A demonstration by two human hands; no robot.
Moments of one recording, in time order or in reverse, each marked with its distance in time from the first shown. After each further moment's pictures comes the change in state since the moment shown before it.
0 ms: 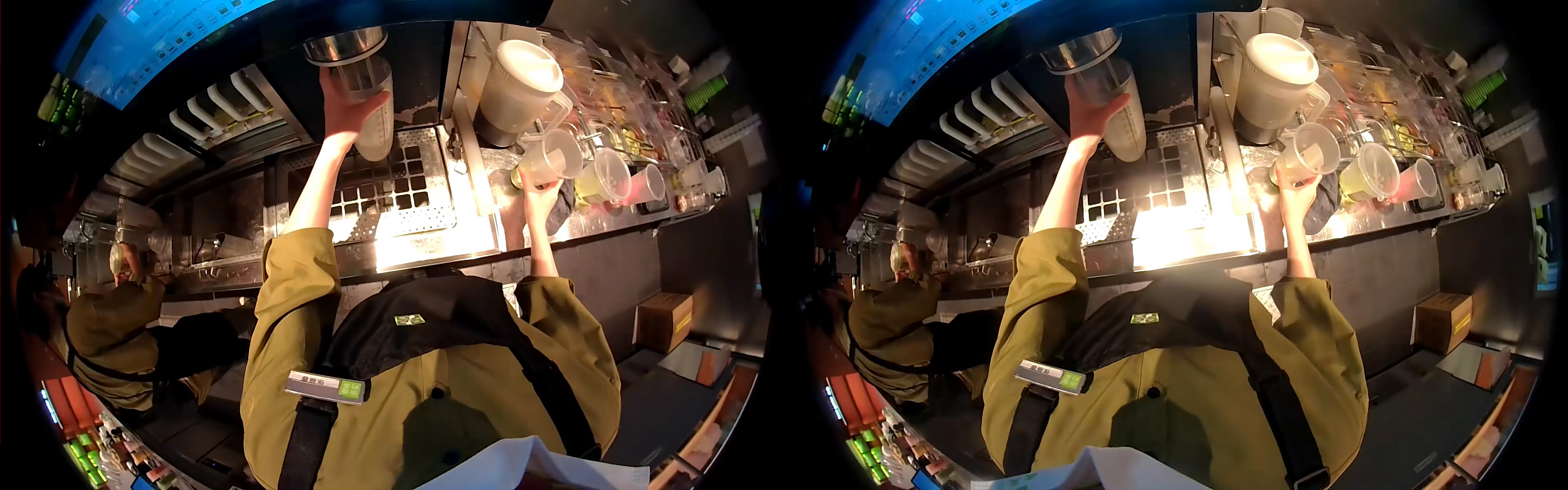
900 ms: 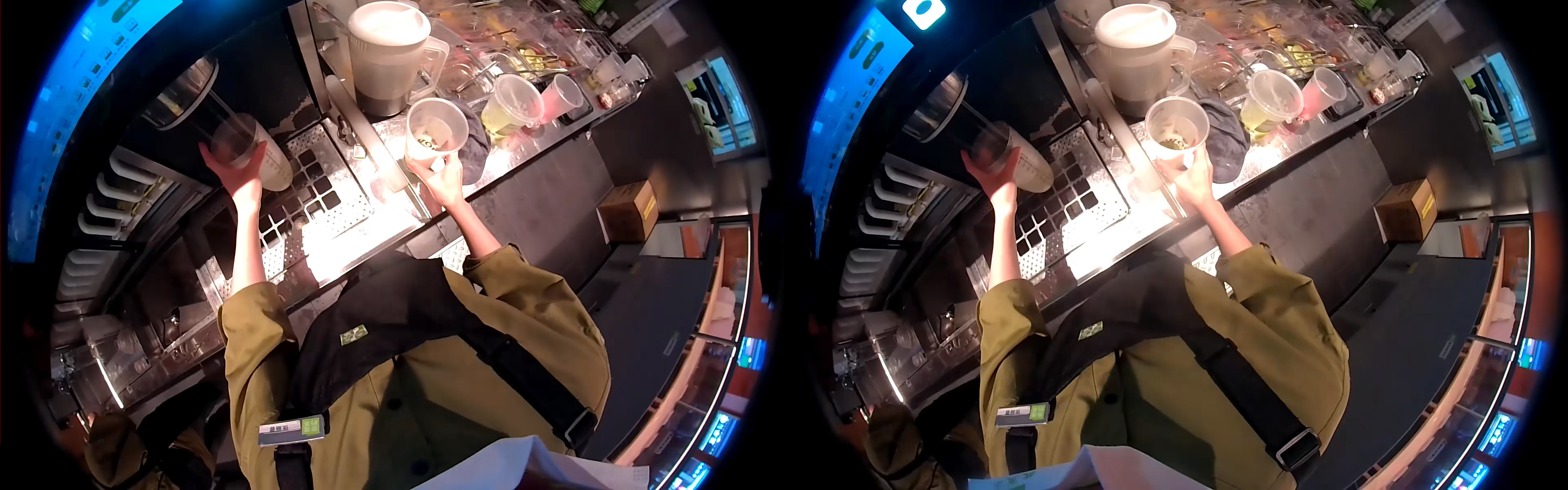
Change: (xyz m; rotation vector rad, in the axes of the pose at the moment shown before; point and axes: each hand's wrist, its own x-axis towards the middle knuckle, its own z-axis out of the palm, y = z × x) left_hand -0.053 -0.069 0.008 0.079 0.177 -0.133; right_hand -0.042 -0.021 -0.013 -0.157 -0.102 0.026
